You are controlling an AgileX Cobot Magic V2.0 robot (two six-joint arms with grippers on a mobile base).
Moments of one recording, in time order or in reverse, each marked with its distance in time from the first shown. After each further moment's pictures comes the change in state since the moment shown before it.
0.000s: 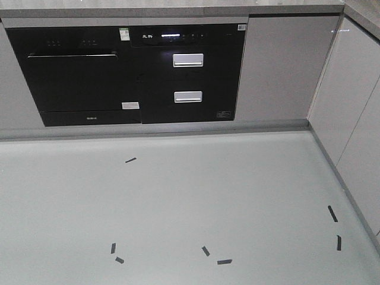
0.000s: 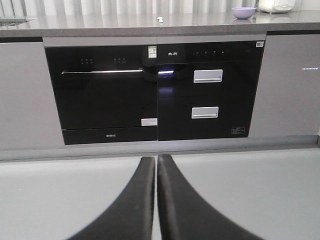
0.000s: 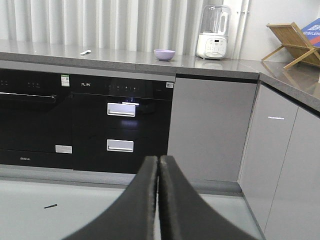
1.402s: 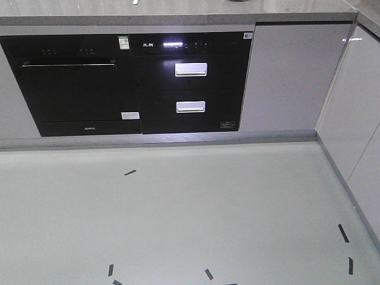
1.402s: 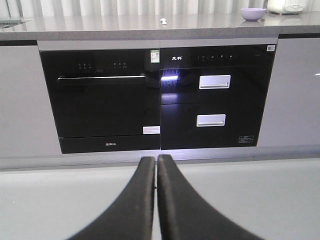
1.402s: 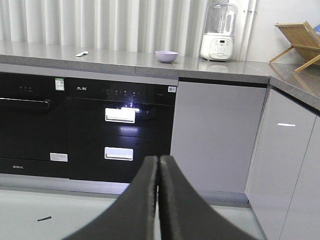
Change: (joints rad) left arm 0.000 0.000 0.000 0.000 0.000 0.000; right arm 0.000 0.000 0.000 0.000 0.000 0.000
